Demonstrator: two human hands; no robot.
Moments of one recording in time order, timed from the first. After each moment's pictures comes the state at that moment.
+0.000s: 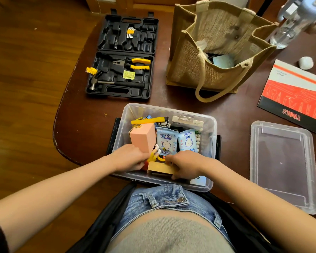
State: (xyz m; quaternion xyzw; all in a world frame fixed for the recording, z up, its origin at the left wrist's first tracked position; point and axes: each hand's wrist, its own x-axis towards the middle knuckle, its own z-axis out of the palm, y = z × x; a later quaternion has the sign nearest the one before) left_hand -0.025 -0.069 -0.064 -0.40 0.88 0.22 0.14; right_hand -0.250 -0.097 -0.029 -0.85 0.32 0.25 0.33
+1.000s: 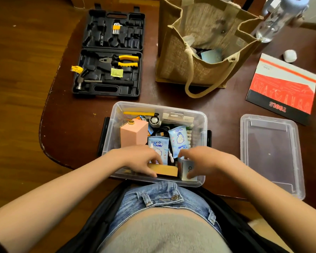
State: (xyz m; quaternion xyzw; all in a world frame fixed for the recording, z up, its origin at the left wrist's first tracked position) left_hand -0.078 -0.091 -0.037 -0.36 0.80 0.43 0.20; right_hand -0.302 -0.103 -0.012 -0.79 0.41 0.32 0.34
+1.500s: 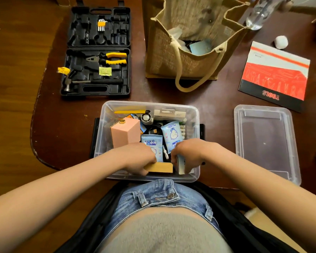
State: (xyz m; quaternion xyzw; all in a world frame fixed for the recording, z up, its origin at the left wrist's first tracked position) left_hand -0.102 -0.093 -0.016 -0.27 0.88 0.25 0.29; right_hand -0.293 -0.115 -0.018 -0.81 0.33 0.36 0.32
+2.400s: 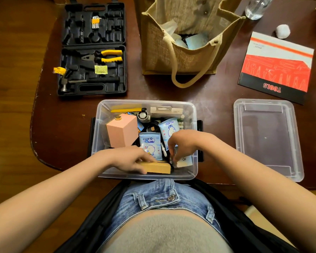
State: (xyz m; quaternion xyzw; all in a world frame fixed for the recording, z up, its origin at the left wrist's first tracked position) left_hand -0.083 -0.092 -0.036 -0.35 0.74 0.52 0.23; right_hand -0.289 -0.130 -0.017 -0.76 0.41 0.30 0.41
